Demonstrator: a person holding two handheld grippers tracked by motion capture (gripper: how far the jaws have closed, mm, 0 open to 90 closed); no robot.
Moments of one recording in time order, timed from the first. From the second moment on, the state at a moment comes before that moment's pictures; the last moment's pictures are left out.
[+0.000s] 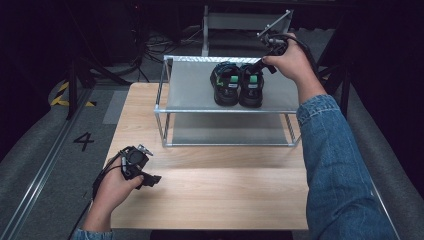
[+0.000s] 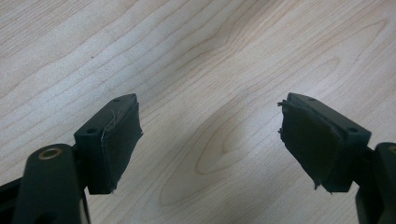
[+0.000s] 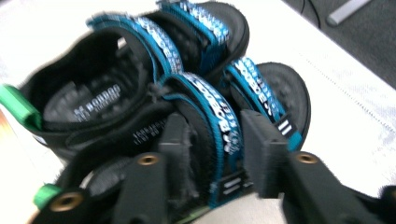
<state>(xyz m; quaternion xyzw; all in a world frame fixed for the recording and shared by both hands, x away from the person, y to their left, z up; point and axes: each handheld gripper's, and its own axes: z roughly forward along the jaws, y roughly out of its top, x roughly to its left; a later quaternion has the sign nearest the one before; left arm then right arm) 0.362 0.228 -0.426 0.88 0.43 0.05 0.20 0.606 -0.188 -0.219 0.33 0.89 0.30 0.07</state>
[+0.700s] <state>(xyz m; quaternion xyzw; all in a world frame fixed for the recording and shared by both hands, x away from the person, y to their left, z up) 0.367 0.226 -0.420 0.88 0.43 0.04 0.21 0.540 -0.227 -0.179 0.34 0.88 0.32 0.11</state>
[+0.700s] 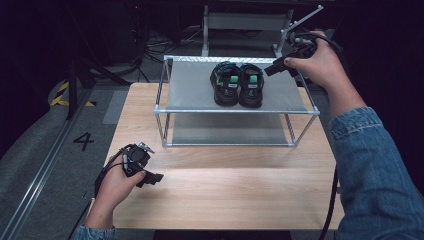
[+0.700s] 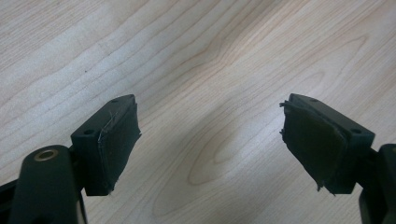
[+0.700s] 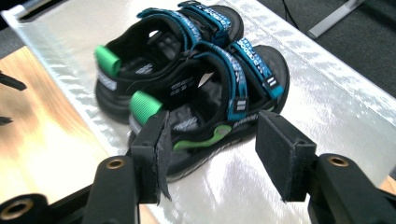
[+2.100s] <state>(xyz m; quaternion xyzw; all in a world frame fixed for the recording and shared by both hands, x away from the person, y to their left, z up) 0.376 0.227 -0.407 0.87 0.44 0.05 0.23 0.396 -0.303 -0.258 0.36 0.87 0.31 0.12</state>
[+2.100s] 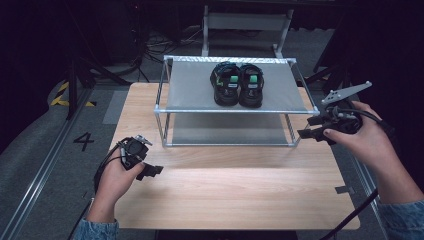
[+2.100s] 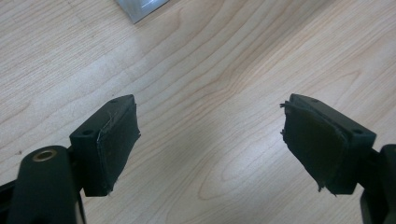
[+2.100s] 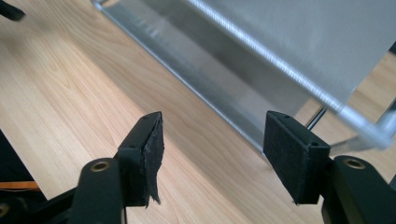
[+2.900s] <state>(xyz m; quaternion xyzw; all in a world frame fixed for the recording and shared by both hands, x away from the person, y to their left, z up) 0.379 0.228 -0.420 0.87 0.45 0.07 0.20 0.378 -0.335 -0.371 0.39 0.87 0.30 0.07</state>
